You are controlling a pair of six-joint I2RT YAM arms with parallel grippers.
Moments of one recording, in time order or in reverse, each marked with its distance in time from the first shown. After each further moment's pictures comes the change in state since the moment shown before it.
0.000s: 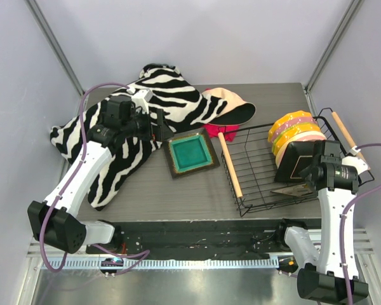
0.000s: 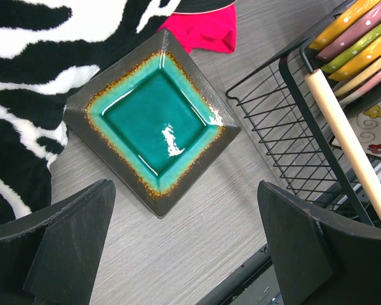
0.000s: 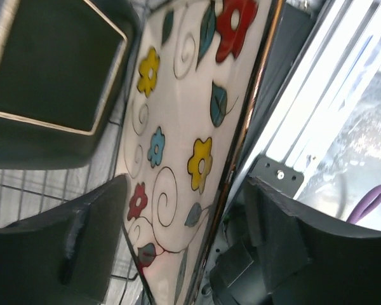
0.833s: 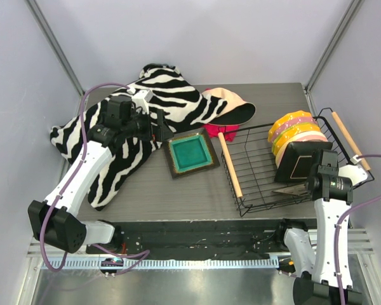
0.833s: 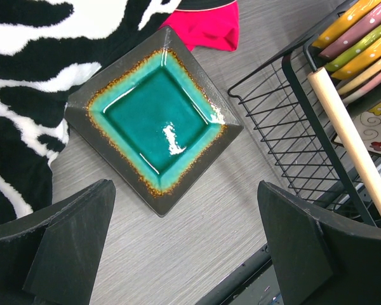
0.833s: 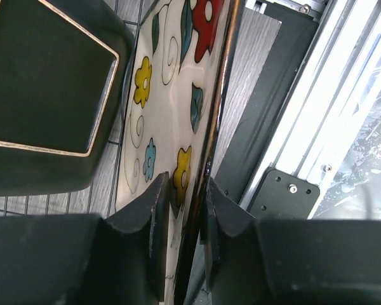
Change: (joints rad) left arm 0.000 0.004 0.000 -0.006 -0.005 0.003; right arm -0.013 -0.094 -0.155 0.105 0.028 0.041
